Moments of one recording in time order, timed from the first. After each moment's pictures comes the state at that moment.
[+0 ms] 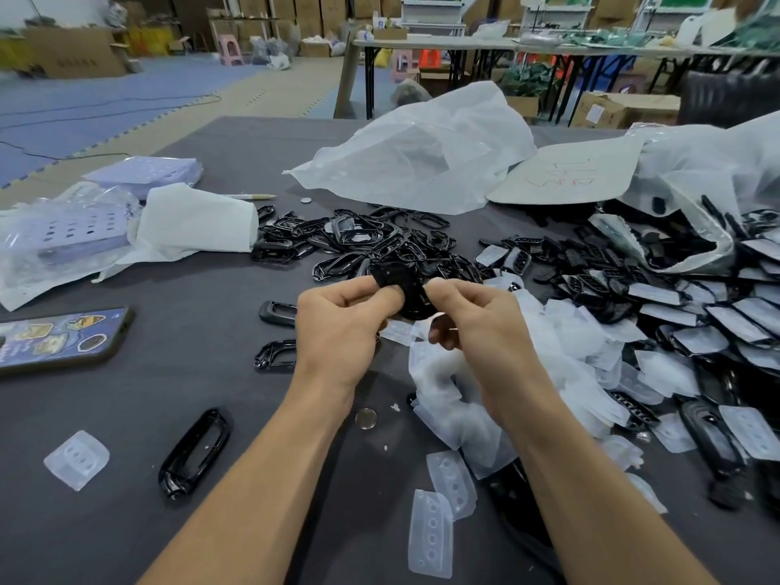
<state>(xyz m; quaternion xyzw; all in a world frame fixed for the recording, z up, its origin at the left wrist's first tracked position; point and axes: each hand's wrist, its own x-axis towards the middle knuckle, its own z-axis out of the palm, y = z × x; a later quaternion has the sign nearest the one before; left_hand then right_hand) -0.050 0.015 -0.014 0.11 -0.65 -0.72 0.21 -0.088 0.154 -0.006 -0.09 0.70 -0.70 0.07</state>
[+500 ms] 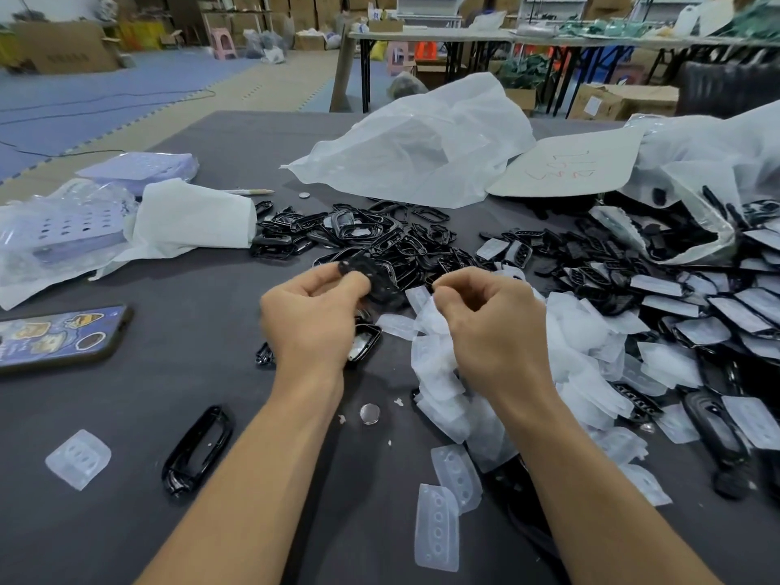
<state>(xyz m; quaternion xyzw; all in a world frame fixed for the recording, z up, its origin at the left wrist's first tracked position) -0.060 0.001 -0.015 0.25 -0.58 -0.71 0.30 -0.084 0.156 -0.010 -0.10 0.83 -0.54 -0.12</state>
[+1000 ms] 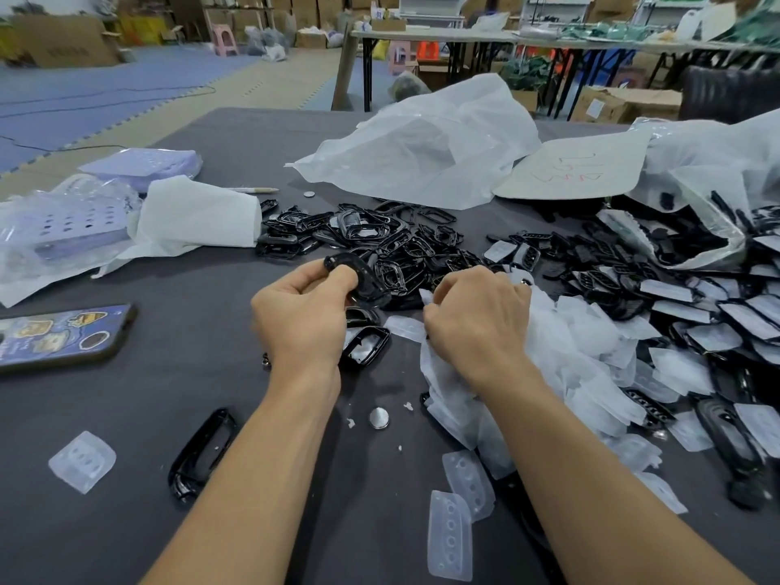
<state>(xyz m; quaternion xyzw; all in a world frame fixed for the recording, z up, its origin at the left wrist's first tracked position) -0.064 -0.014 -0.016 0.26 -0.55 -0.72 0.33 -0.112 0.121 -0.007 -0.05 0.97 -0.22 -0.09</state>
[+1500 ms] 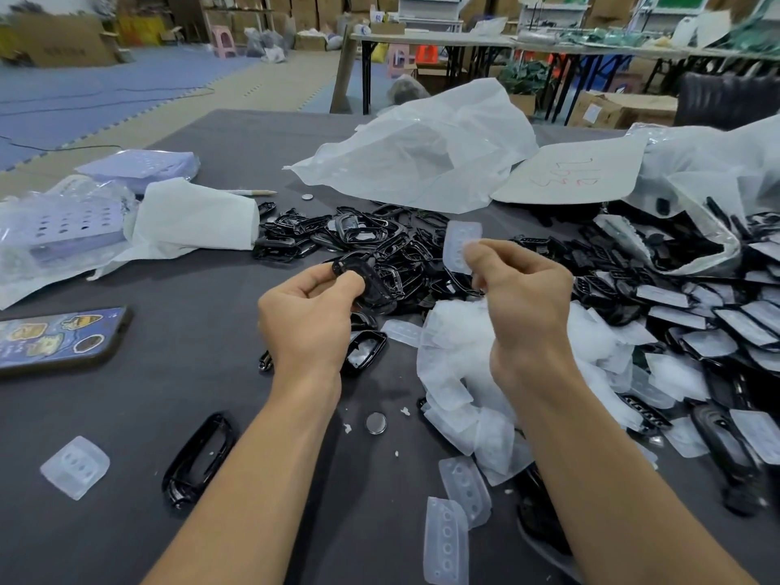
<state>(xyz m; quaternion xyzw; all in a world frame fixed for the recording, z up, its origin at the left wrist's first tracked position) -0.065 -0.011 -0.017 0.26 -0.57 -0.71 0.32 -0.101 0.143 0.020 0.03 0.65 -0.75 -0.08</state>
